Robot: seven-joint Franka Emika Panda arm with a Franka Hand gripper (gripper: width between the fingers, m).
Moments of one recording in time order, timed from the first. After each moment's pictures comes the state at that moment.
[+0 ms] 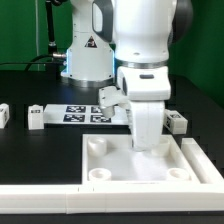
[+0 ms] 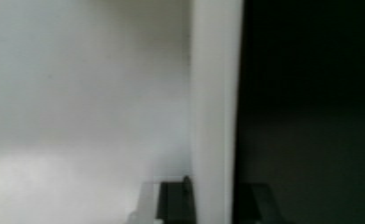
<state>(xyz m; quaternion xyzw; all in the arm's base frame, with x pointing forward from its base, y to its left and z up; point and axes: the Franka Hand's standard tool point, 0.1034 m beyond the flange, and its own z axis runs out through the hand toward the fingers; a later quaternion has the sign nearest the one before) 0.507 0.069 0.005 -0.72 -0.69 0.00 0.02</state>
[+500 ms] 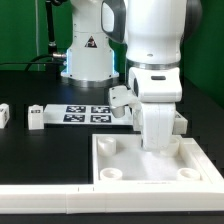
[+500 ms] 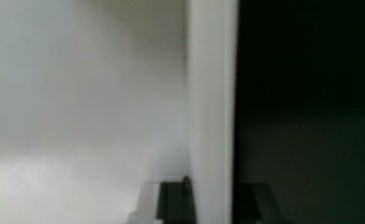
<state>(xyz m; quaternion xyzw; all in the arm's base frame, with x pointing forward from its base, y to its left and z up) 0.507 0.078 0.005 -0.73 -0.69 0.01 0.03</state>
